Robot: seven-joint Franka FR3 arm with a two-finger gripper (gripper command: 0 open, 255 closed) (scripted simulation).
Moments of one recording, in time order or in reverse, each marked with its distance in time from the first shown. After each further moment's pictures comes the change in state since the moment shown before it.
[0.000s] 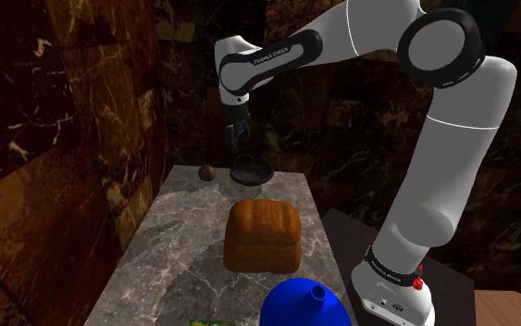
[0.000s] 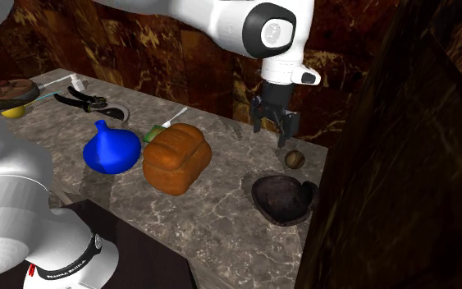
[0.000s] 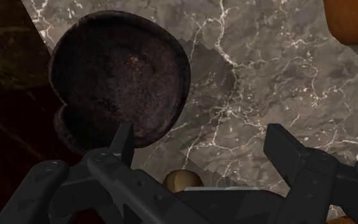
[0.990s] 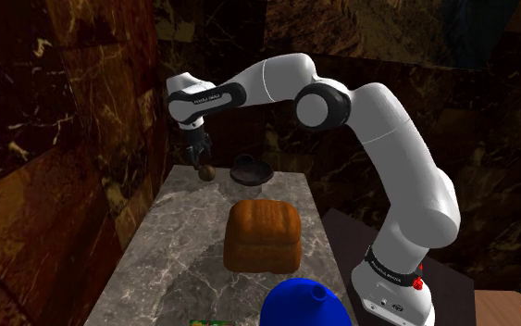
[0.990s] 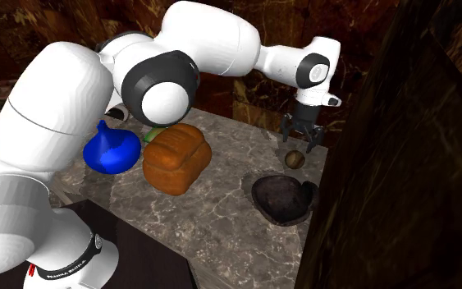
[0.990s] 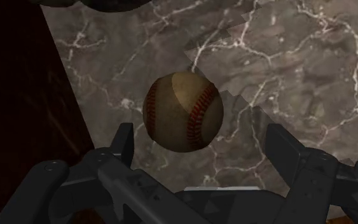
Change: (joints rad) arm 0.062 0.698 0.008 0.766 -0.054 -0.137 -0.048
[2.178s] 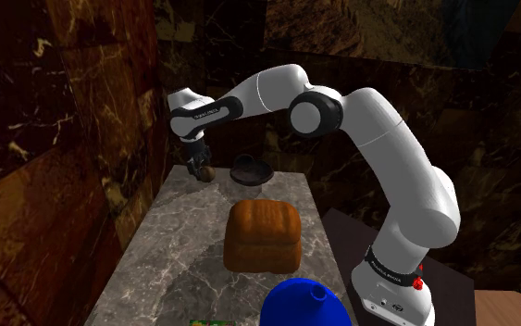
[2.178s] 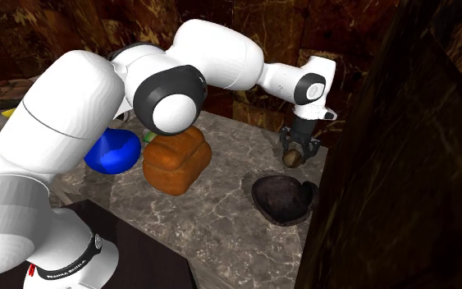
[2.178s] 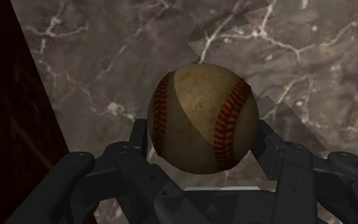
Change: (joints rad) arm -0.002 0.068 -0.003 -0.012 -0.008 0.074 0.000
